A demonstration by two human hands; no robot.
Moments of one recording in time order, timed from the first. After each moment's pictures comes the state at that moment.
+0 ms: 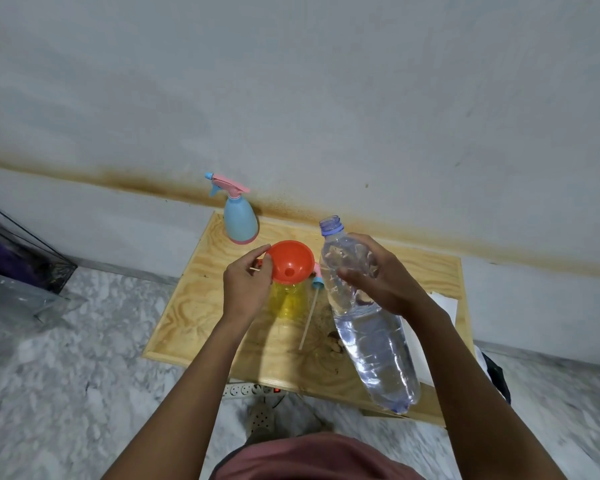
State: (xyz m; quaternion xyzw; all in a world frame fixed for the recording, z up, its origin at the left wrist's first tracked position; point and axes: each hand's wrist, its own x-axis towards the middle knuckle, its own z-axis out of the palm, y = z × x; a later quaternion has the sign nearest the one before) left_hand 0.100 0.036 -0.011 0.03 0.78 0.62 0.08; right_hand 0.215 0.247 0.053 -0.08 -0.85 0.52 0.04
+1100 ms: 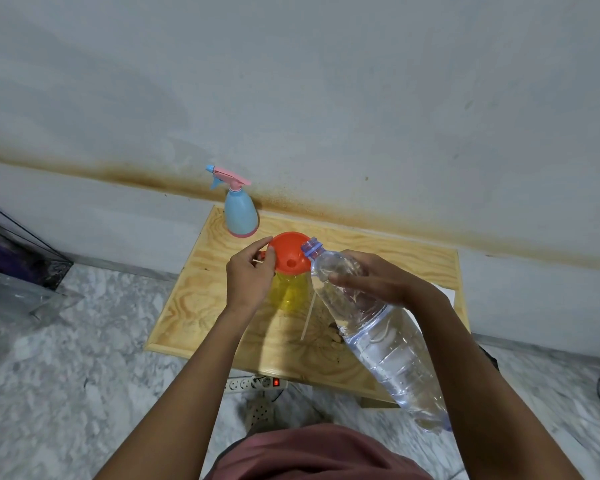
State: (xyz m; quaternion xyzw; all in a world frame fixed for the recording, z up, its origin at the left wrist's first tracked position) left_hand 0.104 0.033 -0.004 0.05 0.78 0.61 0.08; right_hand 0.214 0.239 0.054 -0.10 -0.81 0.56 -0.15
